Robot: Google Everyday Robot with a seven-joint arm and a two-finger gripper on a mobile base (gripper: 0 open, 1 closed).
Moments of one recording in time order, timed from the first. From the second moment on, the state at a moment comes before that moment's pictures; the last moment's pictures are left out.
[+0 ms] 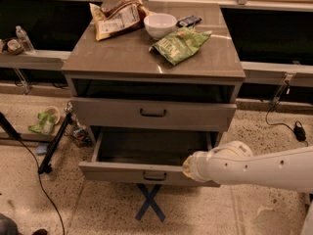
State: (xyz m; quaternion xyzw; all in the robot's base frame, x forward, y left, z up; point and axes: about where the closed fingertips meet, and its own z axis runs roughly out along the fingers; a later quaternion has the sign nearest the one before) arm 0.527 -0.120 0.503 -0.66 0.70 -0.03 0.26
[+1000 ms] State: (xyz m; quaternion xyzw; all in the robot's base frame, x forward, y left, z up) arm 0.500 -0.113 0.437 -0.66 0.72 0.02 0.22
